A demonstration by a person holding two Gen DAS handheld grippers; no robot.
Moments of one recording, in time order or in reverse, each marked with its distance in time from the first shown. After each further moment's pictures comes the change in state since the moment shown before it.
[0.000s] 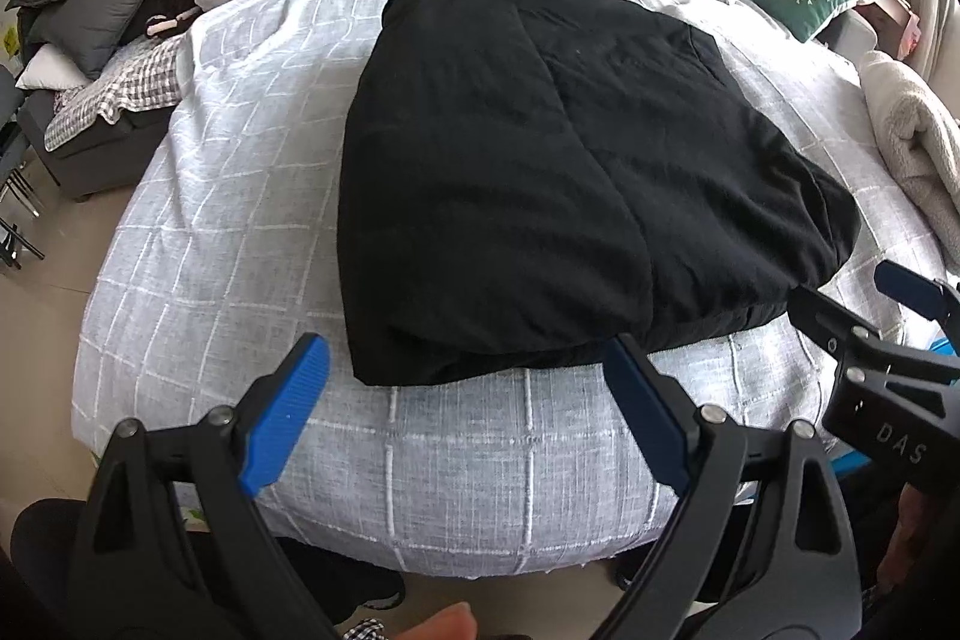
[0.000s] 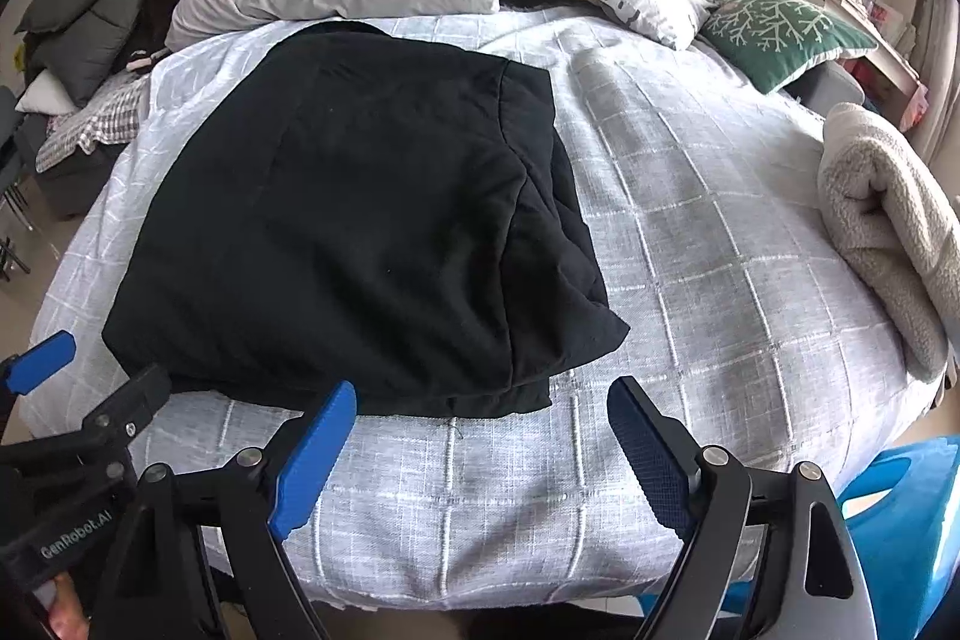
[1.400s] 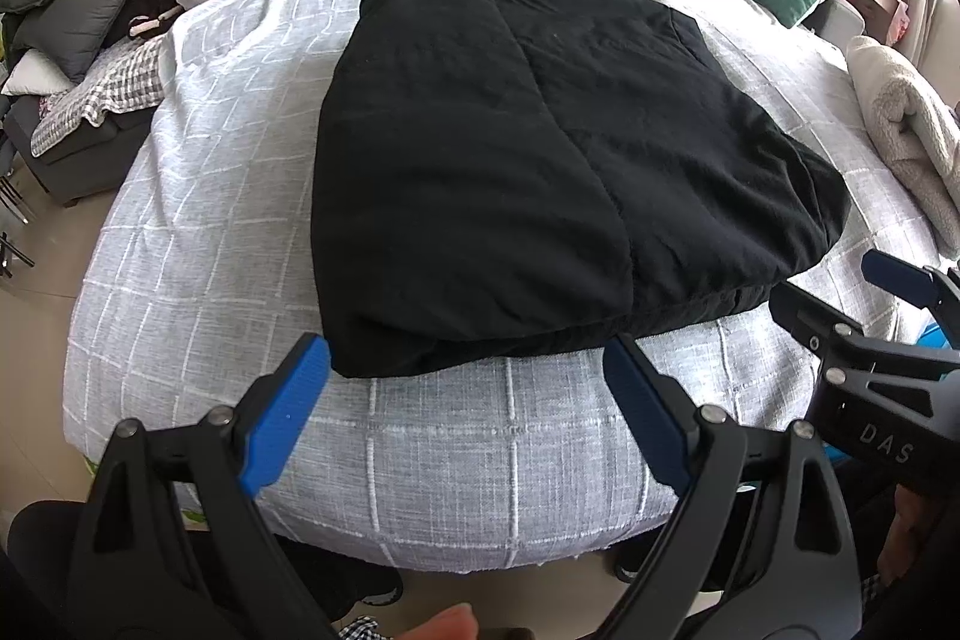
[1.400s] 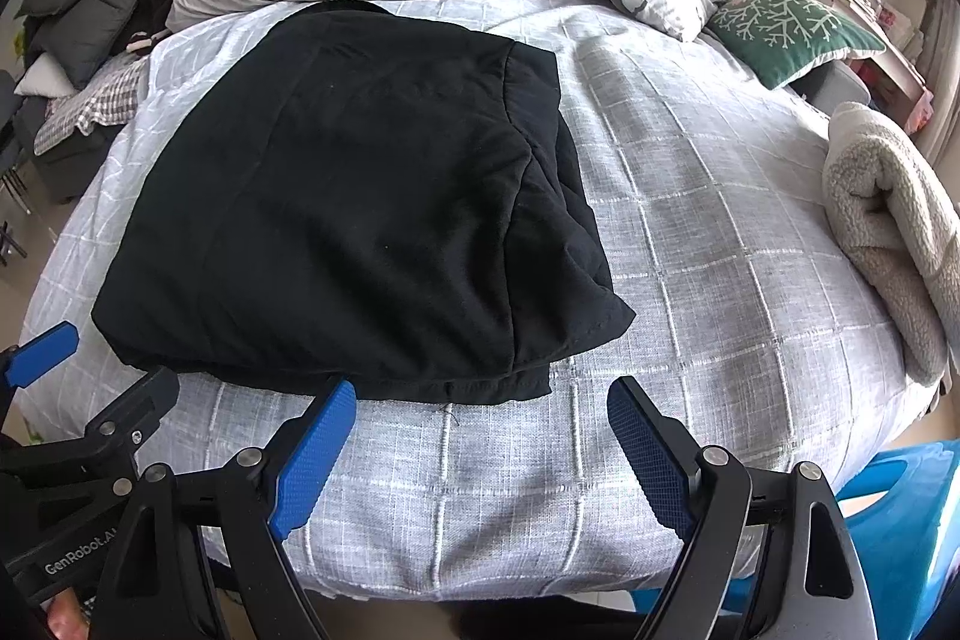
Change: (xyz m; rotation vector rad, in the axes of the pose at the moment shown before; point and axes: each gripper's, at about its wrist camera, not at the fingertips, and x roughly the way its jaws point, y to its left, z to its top) left arm 0.003 -0.004 -0.003 0.024 0.016 -0.031; right arm 0.005 0.003 -0.002 -0.024 0.031 -0.006
